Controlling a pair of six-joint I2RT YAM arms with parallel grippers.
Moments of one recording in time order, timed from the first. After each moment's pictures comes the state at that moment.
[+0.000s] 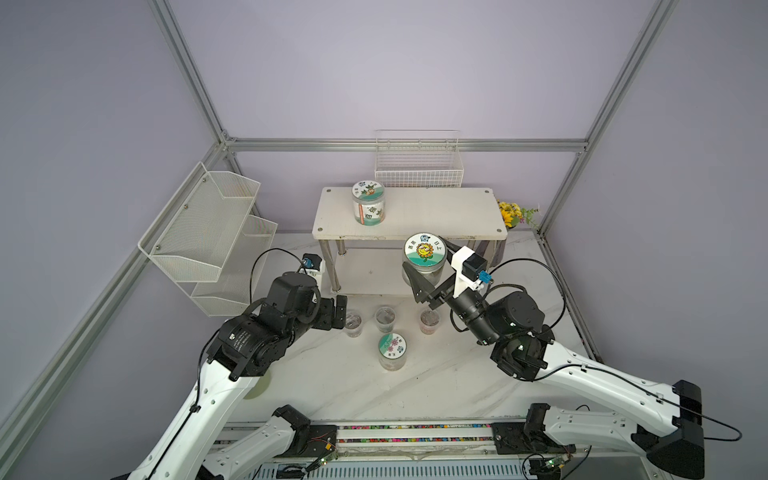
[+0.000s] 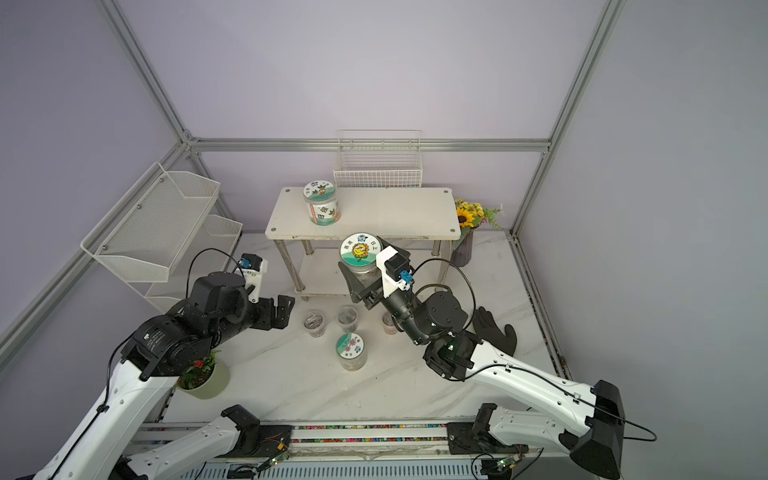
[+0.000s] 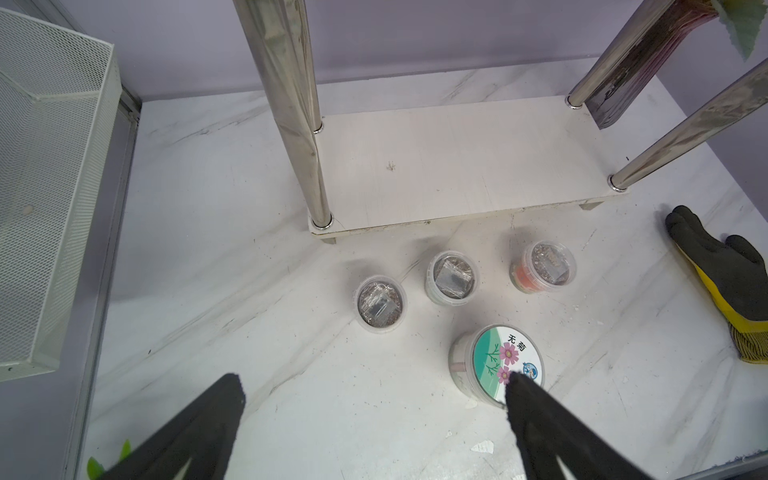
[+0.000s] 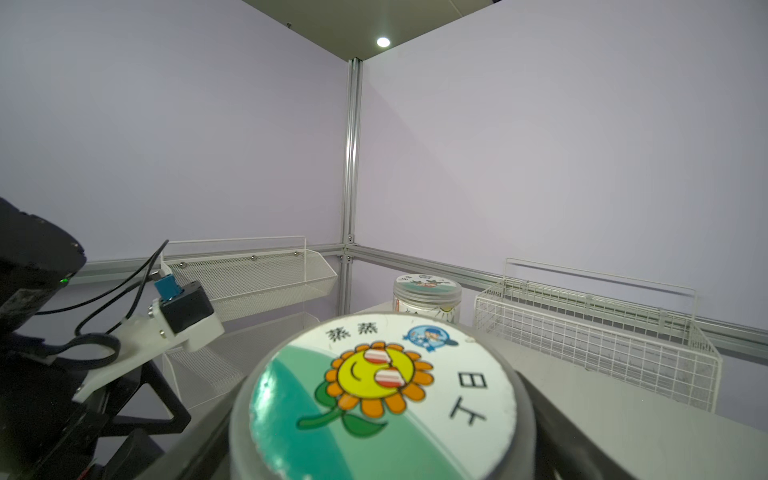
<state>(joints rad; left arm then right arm) -0.53 0.93 1.32 -1.09 -0.25 -0.29 0.97 1.12 1.00 0.53 0.24 -0.16</state>
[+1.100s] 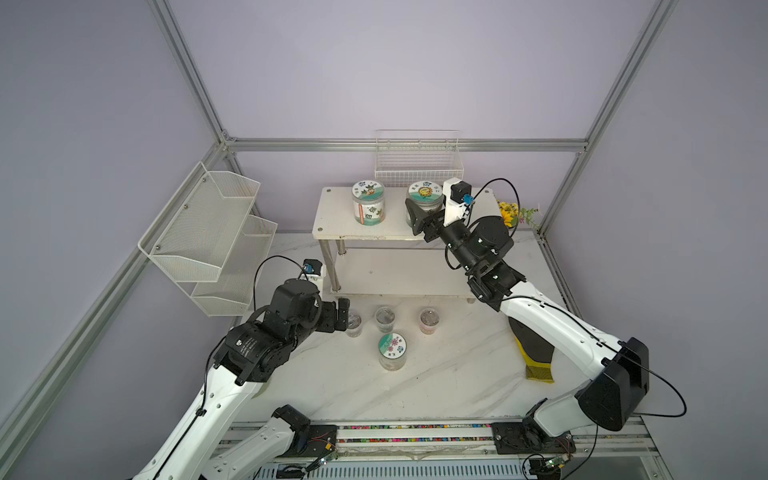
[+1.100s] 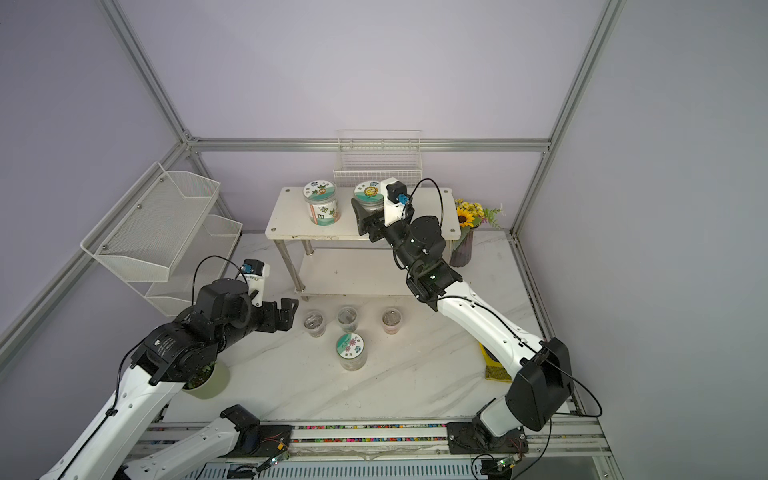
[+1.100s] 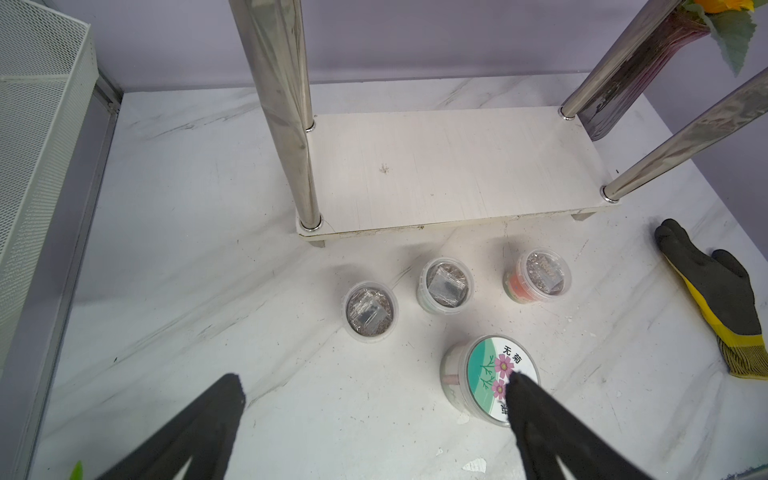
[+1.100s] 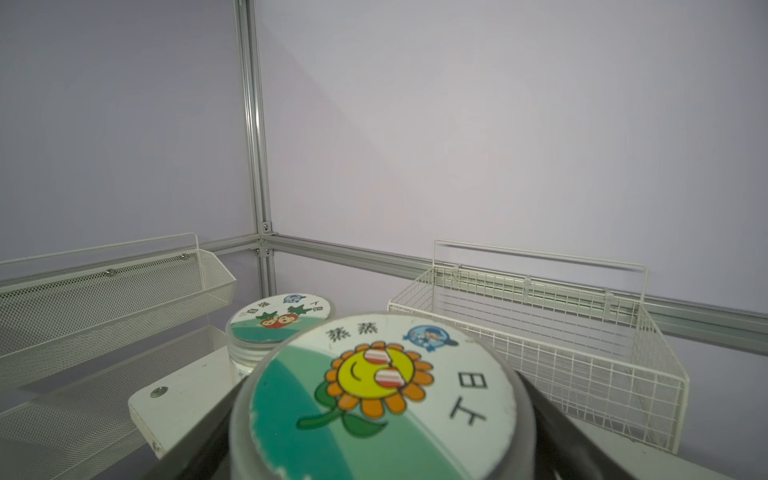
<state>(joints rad) -0.52 0.88 1.20 -0.99 -0.24 -0.31 0.61 1.53 1.41 0.42 0.04 -0.01</state>
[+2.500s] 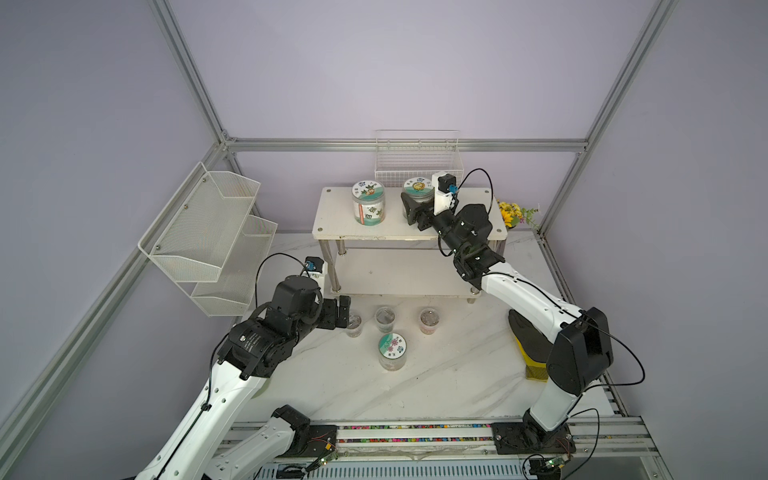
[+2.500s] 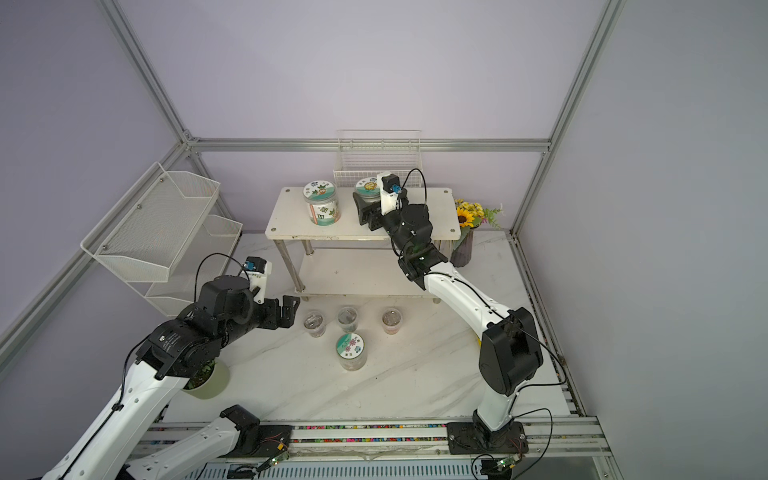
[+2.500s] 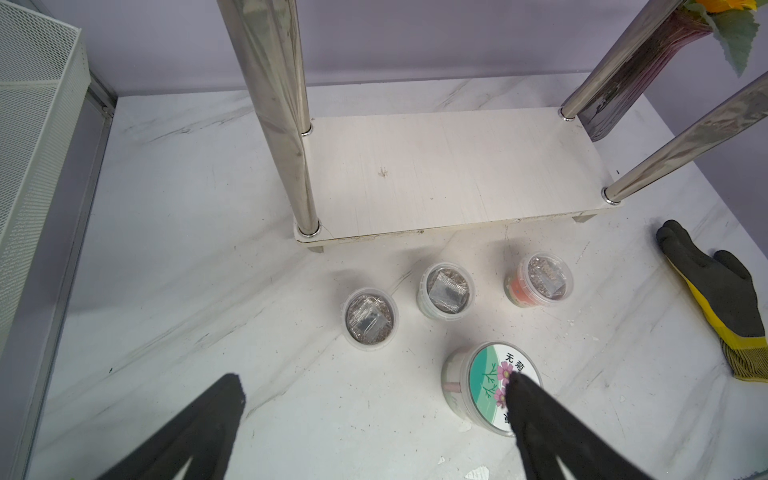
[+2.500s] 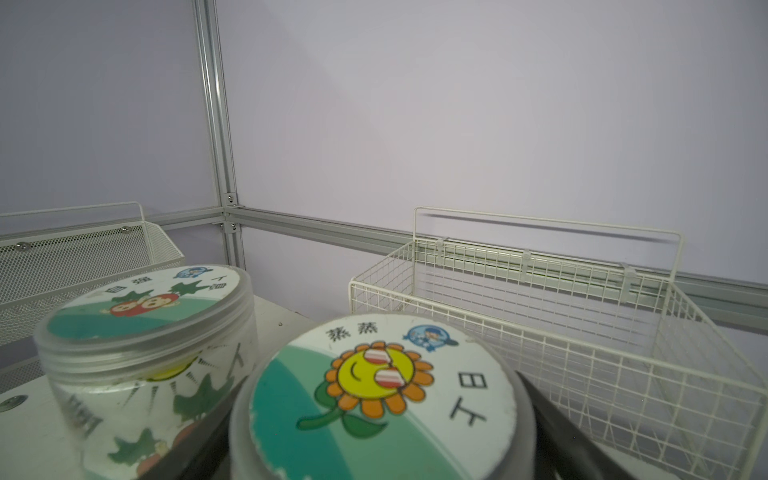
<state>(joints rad) -0.49 0.90 1.20 -0.96 -0.20 -0.28 0.53 1.74 1.54 0.46 -0.02 0.01</state>
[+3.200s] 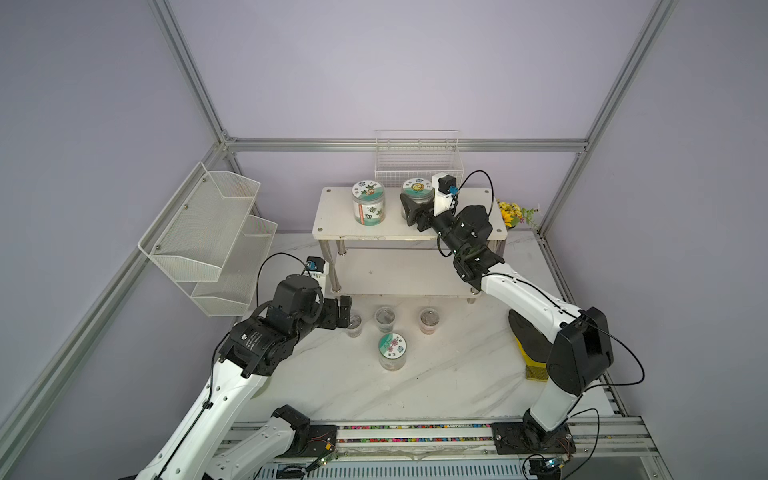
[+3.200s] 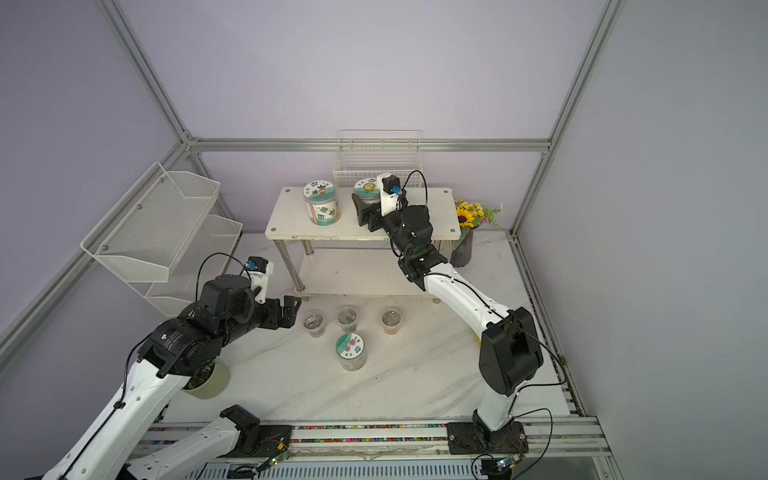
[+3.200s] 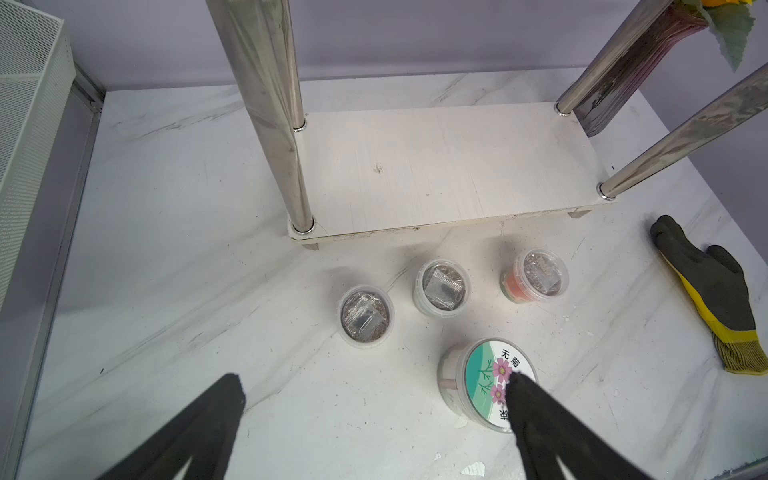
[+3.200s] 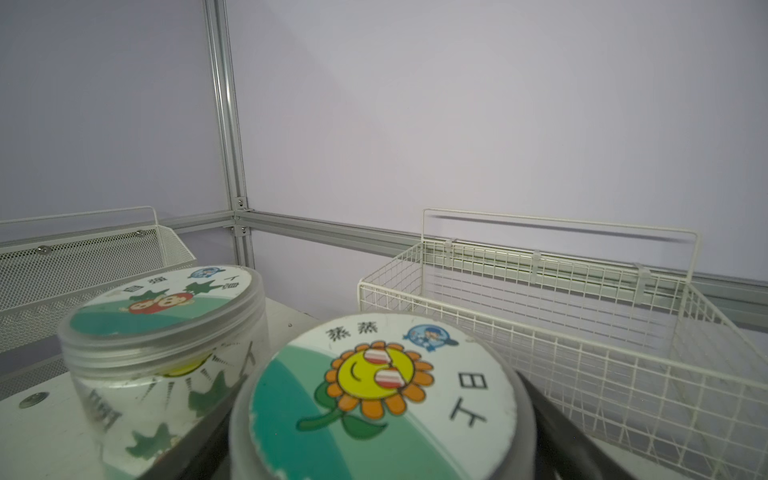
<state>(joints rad) -0.48 0.91 1.20 -0.96 -0.19 -0.28 0.53 1.74 1.52 0.48 -0.05 0.02</state>
